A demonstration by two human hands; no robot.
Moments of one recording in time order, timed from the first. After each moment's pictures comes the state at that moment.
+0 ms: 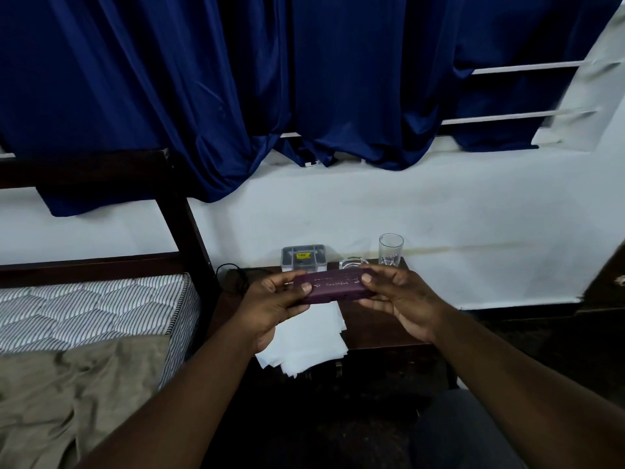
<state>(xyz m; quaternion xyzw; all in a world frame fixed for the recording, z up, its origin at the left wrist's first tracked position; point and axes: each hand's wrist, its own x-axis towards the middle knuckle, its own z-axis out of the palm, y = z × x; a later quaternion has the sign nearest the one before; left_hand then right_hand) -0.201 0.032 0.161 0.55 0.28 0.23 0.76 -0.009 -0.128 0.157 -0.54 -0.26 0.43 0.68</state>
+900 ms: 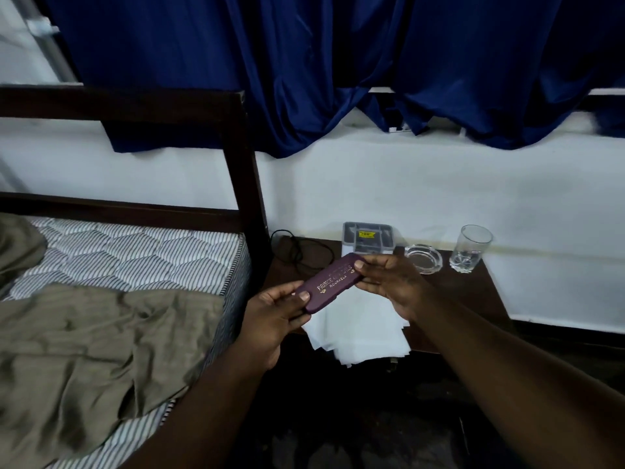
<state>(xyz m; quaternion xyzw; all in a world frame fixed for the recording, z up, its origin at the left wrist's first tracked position) -0.282 0.092 0.085 0.43 0.39 0.34 0.74 -0.053 0.031 0.098 -0.57 -0.29 0.48 0.60</state>
